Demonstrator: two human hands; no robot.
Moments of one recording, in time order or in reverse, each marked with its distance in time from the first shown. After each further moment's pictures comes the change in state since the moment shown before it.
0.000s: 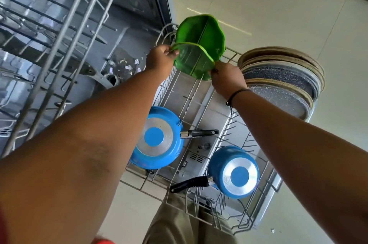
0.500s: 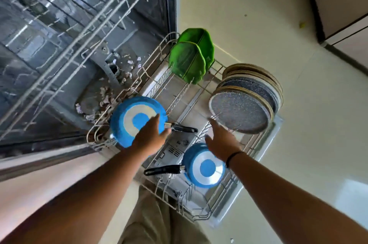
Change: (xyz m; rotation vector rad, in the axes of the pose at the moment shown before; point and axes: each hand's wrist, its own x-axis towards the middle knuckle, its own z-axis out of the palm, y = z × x) left_hand -0.228 -0.086 0.014 0.279 -0.276 -0.123; right_hand -0.165 0.076 0.012 -0.152 -0.305 -0.063
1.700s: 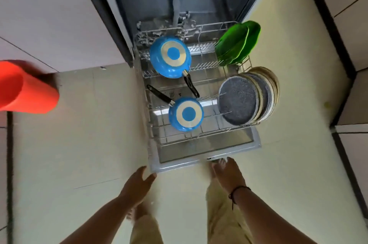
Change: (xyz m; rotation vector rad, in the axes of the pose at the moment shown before) left_hand -0.339 0.080 0.297 -0.834 0.109 -0.655; right_hand -0.177 0.196 -0.013 -0.323 -0.189 -0.121
